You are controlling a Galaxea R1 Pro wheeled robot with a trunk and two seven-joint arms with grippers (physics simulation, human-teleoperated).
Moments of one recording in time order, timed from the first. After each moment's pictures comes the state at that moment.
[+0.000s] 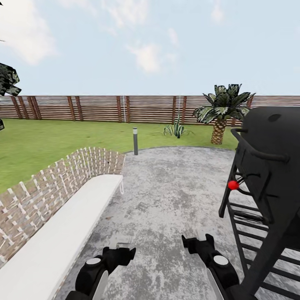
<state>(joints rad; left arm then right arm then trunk) -0.12 -0.12 -0.18 -1.47 0.08 0.73 0.06 -0.17 -0.02 0.15 -1.39 0.00 0.47 -0.06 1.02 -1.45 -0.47</state>
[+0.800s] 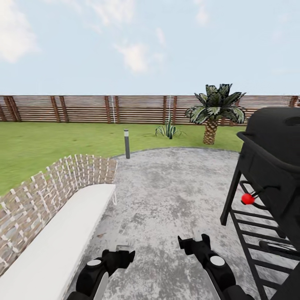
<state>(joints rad) -0.12 -0.12 -0.18 -1.44 0.07 0.73 0.06 -0.17 -0.02 0.20 -1.39 0.00 0.48 -0.06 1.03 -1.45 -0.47</state>
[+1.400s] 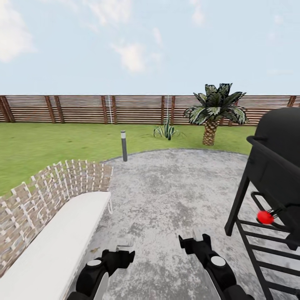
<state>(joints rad) -0.12 -0.12 -0.18 -1.44 0.07 0.73 0.06 -0.17 -0.02 0.19 -1.39 -0.01 0.46 -0.06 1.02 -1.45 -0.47</state>
